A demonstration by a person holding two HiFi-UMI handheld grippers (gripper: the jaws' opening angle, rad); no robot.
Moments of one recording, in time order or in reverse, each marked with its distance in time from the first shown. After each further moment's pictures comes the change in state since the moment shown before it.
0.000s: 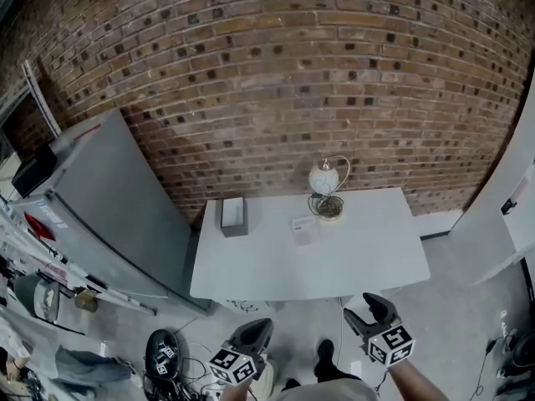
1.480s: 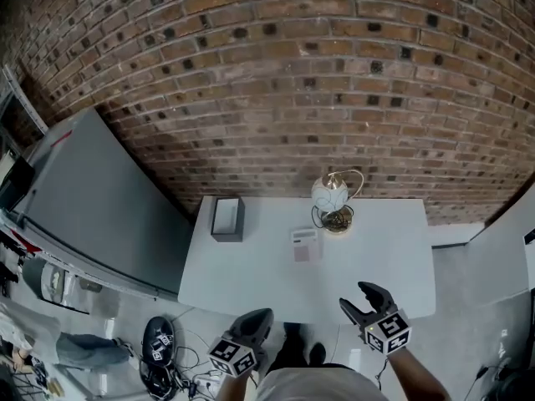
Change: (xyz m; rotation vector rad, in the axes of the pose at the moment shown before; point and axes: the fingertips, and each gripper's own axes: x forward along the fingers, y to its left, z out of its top) left arm 0.188 0.068 0.031 -0.022 0.049 0.138; right arm 0.152 -0.172 0.006 0.001 0.089 0.184
